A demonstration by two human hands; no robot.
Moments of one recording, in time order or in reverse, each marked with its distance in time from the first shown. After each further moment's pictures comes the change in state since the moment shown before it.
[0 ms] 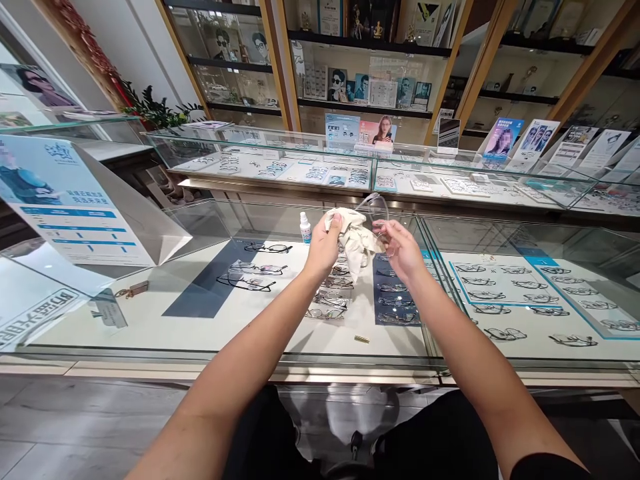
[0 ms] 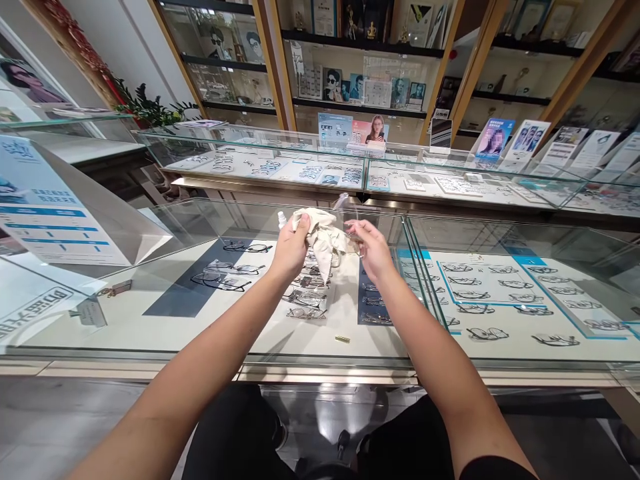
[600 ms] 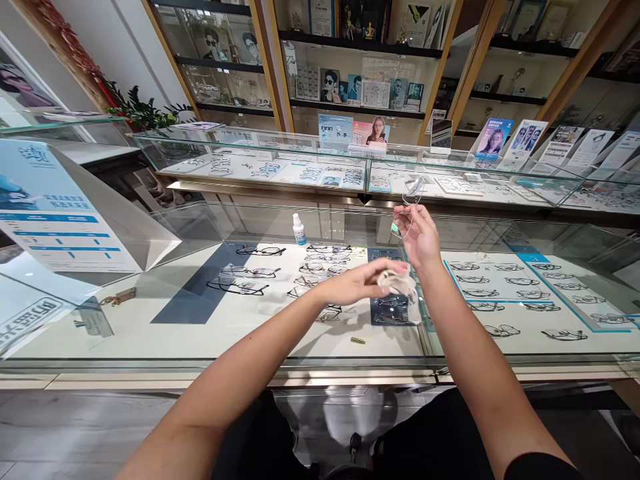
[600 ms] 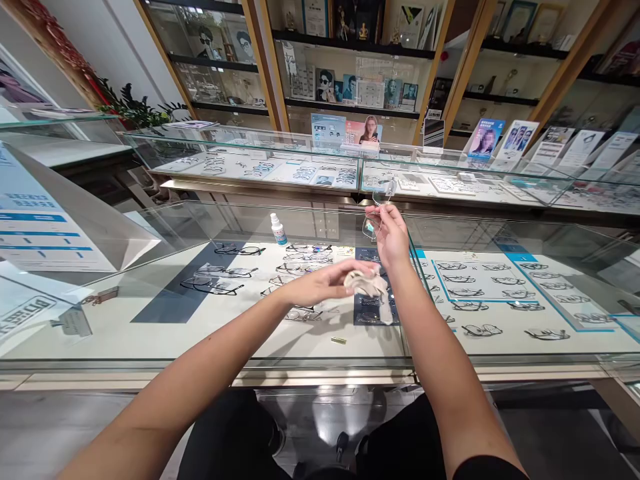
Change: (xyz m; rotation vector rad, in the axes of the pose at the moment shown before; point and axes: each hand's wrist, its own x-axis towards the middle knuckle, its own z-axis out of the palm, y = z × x) left_hand -0.046 0.020 0.021 -0.014 -1.044 -0.240; right_hand 0.020 -0.027 -0.035 0.141 0.113 -0.231
